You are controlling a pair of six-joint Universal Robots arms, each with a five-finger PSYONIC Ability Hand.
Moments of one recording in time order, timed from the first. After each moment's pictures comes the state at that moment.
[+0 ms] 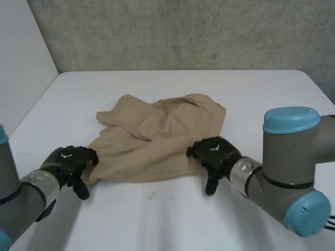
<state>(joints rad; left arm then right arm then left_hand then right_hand) 4.50 -1.76 -1.93 3.15 -1.48 3.42 2.09 -1.06 1.51 0.07 1.35 2.79 0.42 0.41 0.42 0.41 0.23 0.25 0.29 0.28 0.28 0.10</state>
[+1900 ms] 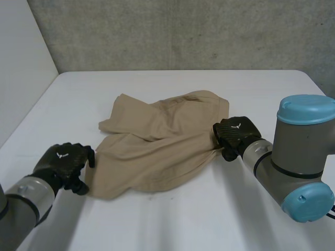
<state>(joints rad) 4.47 -1.58 -2.05 3.19 -1.48 3.40 2.04 -1.10 1.50 -0.02 1.51 2.84 0.68 0.67 0.67 0.67 0.49 0.94 1.13 1.18 1.19 0.98</state>
